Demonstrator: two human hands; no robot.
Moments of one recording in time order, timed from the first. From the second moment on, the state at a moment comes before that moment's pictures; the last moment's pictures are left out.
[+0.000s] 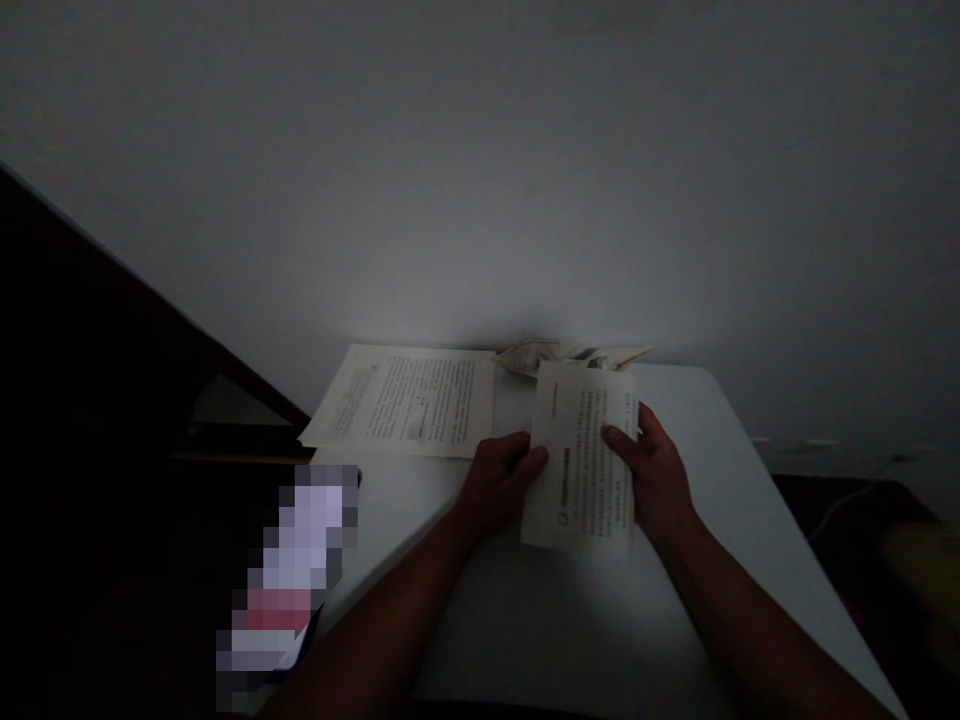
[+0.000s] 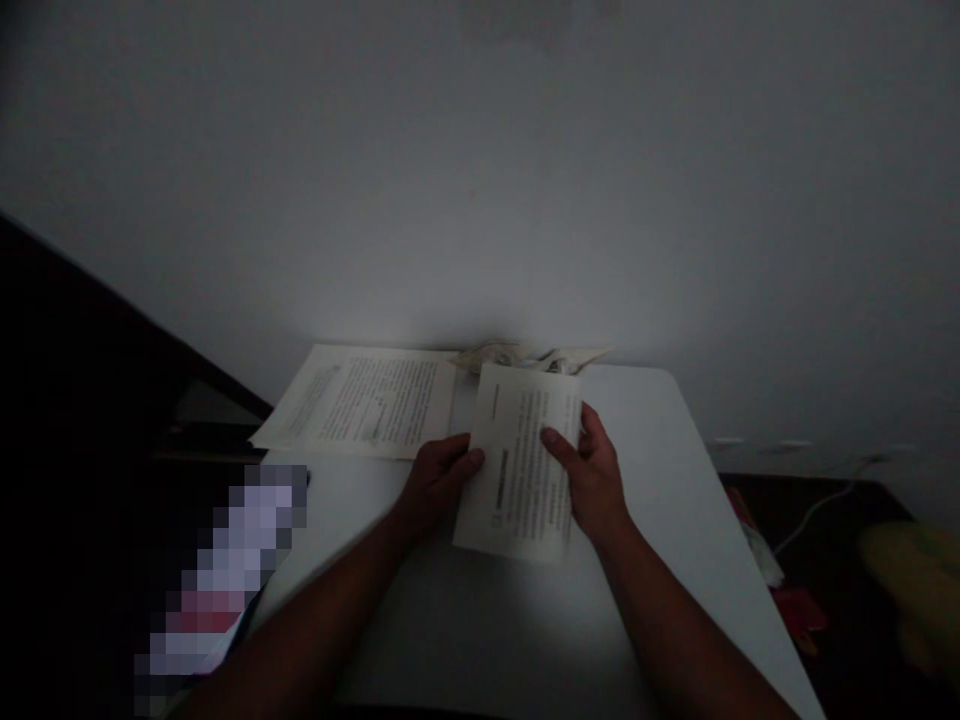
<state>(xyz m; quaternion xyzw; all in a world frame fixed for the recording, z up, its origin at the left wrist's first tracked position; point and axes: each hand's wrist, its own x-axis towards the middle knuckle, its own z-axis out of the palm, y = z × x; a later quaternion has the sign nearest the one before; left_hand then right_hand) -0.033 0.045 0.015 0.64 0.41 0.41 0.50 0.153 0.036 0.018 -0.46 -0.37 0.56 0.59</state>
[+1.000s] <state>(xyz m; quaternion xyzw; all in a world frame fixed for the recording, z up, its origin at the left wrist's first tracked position) -0.032 0.051 0.012 0.50 0.52 0.50 0.48 0.147 0.032 0.012 -0.47 -0.42 0.56 0.53</state>
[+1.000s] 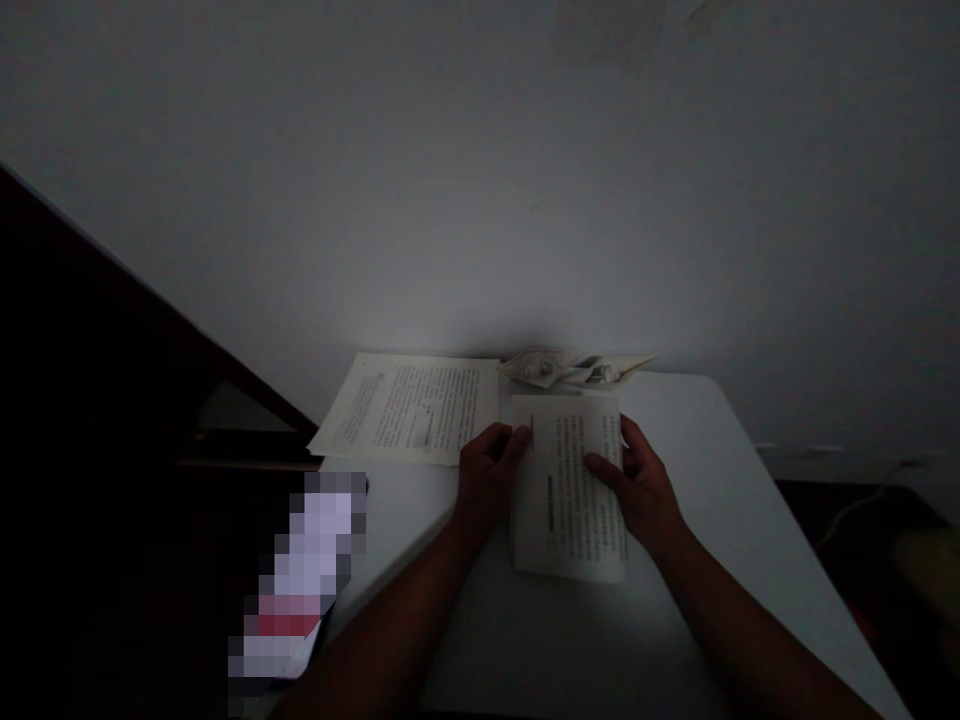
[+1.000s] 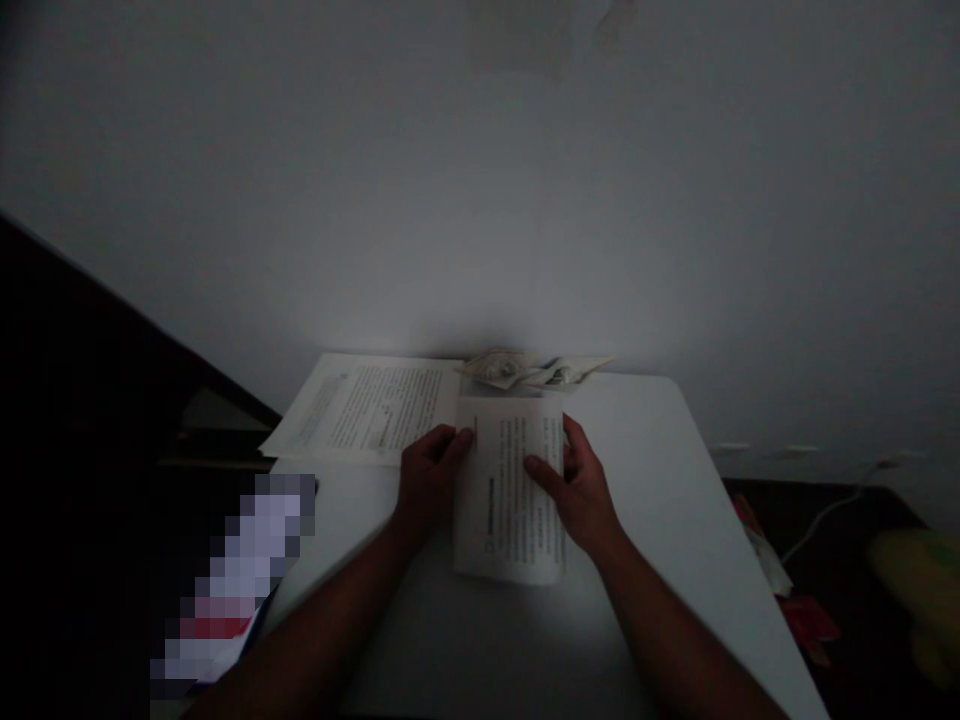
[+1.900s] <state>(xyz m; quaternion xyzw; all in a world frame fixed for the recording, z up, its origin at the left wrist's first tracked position) -0.032 0.051 0.013 0.50 0.53 0.50 0.46 0.146 0.033 0.015 -0.47 -0.41 0.58 0.52</state>
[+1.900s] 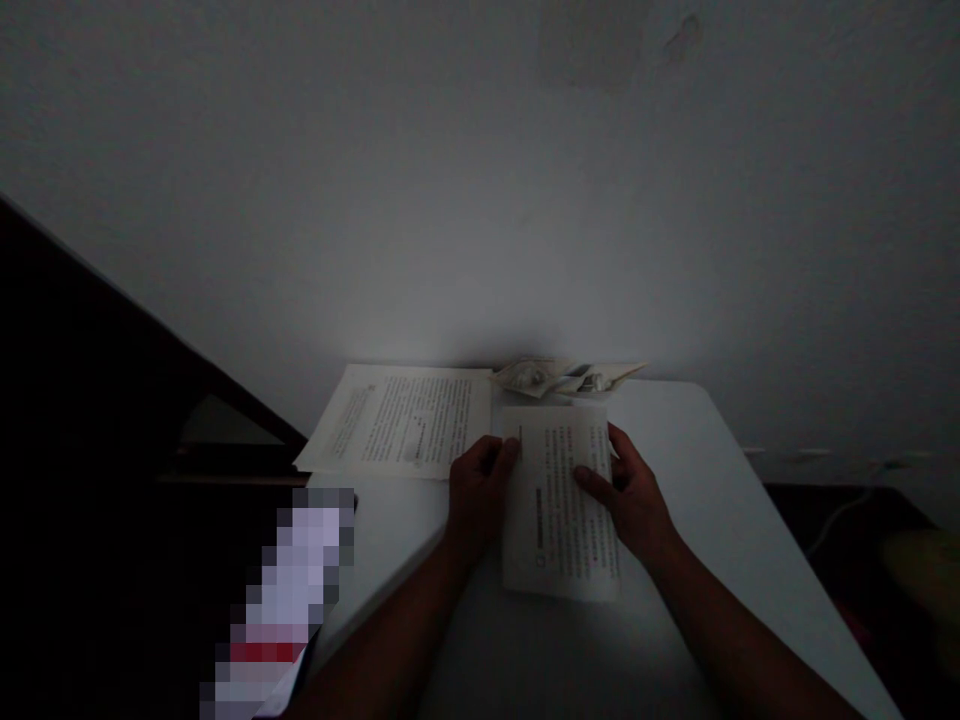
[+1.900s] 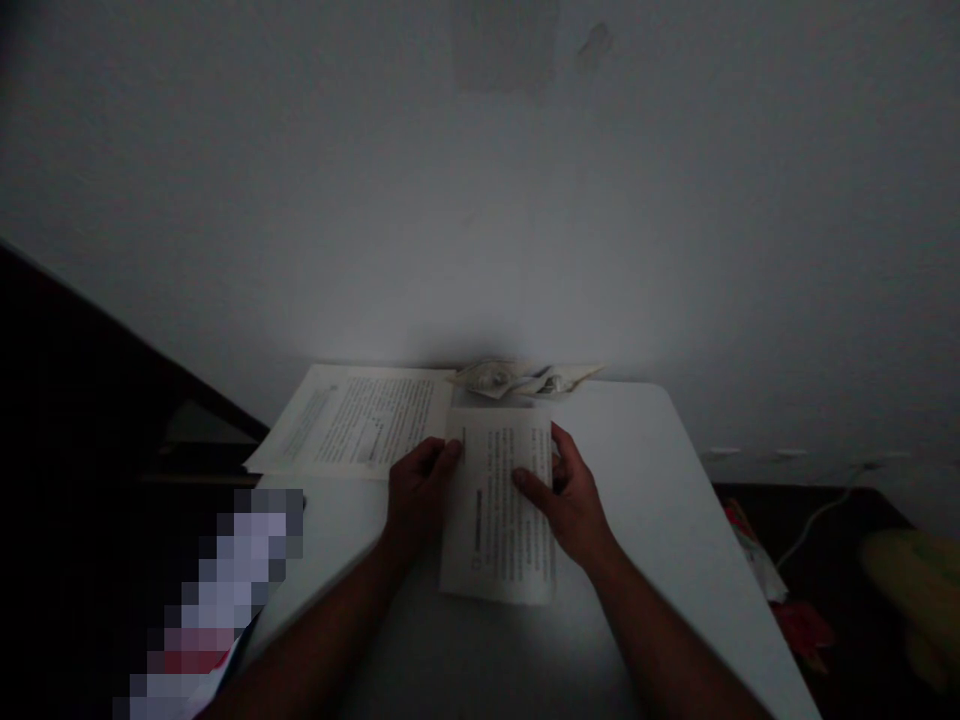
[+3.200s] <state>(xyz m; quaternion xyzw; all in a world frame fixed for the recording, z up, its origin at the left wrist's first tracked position) -0.031 0.052 0.013 0.51 0.55 0.49 0.44 0.142 0.031 0.021 -0.49 -0.42 0.57 0.51</state>
